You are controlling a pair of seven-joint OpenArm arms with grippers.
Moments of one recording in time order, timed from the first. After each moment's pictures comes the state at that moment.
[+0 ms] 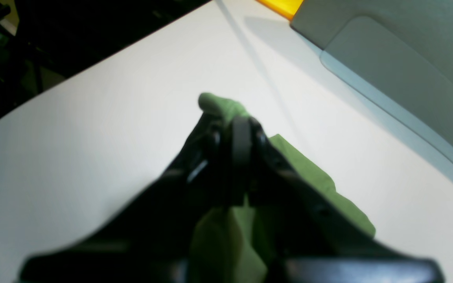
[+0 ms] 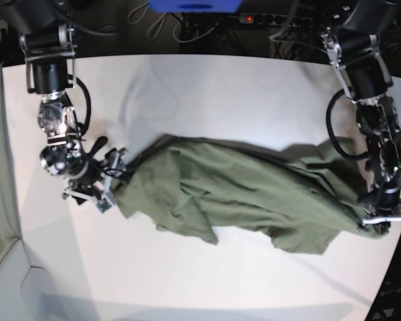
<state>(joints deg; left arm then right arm) -17.5 -14.7 -23.5 71.2 -26.7 1.0 19.2 14.7 14.5 -2.6 64.1 -7.1 34.0 -25.3</state>
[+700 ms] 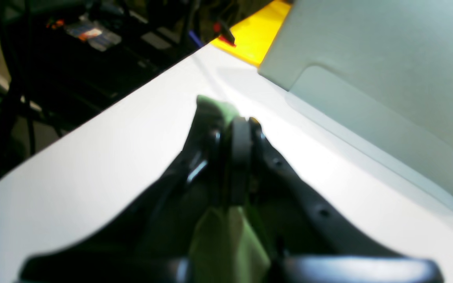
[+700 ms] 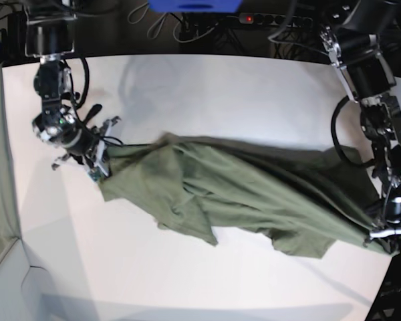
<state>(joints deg) -17.2 -14.6 -23.6 81.3 -26.9 0.8 19.8 -0.4 14.2 5.6 84.8 -9.3 35.5 -34.0</state>
